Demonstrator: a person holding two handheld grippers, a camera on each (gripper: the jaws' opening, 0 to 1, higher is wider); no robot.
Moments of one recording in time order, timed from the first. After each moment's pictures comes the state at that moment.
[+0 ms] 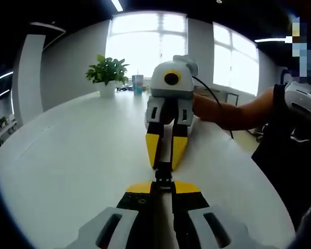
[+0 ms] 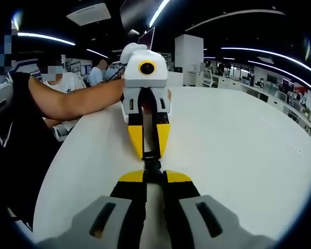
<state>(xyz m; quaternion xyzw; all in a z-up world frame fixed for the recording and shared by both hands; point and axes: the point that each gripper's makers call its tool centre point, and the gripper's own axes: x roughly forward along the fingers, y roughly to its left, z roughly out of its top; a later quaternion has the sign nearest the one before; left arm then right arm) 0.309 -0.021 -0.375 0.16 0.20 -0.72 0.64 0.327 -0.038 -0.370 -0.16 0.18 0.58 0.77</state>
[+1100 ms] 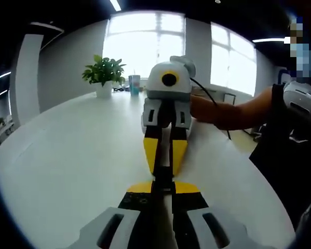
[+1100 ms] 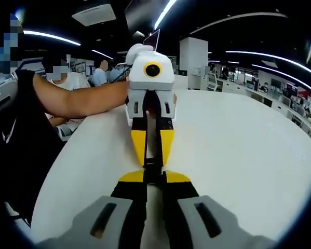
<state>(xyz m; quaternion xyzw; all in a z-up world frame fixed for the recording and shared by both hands) 0.321 -0.033 -0.377 0.17 0.19 -0.73 0.63 0.327 -0.034 -0.368 -0.17 0.16 0.60 0.76</state>
